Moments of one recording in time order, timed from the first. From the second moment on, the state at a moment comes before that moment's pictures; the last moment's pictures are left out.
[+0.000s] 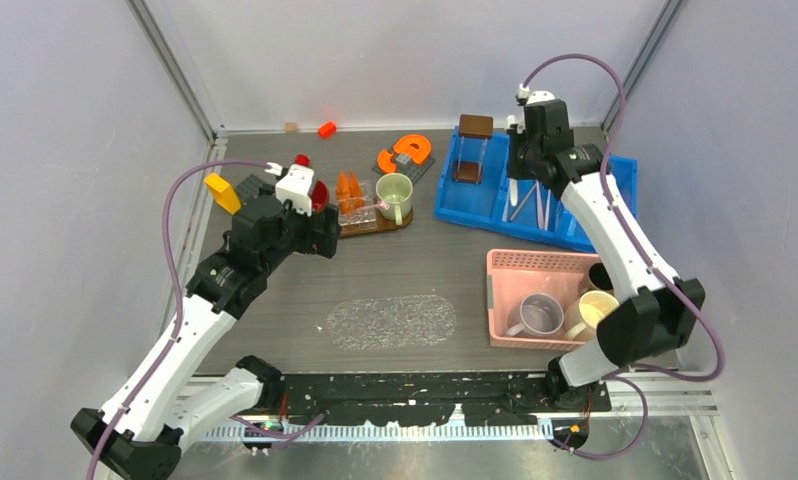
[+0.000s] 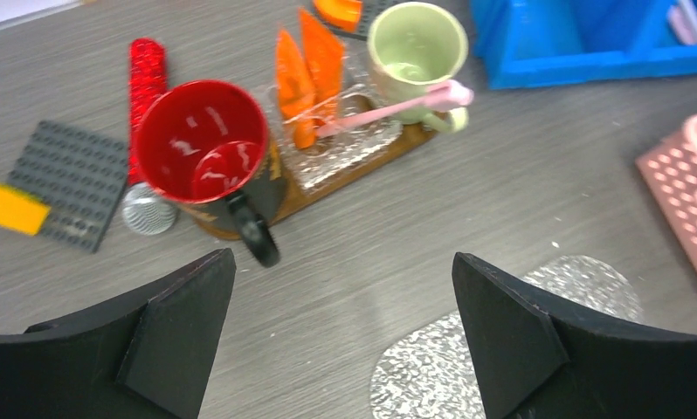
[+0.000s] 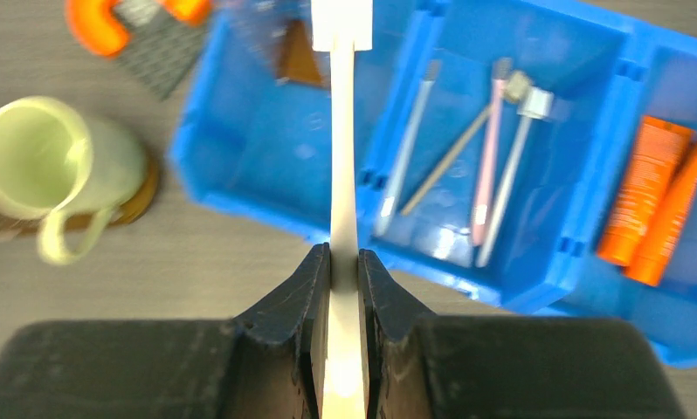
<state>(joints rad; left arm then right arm) -0.50 0.88 1.00 -0.51 -0.16 -0.05 0.23 1.55 1.57 -0.71 0.18 0.16</state>
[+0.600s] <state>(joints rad) -0.50 0.95 1.16 -0.50 0.46 0.10 0.45 1.21 1.40 -0.77 -0.21 0.03</state>
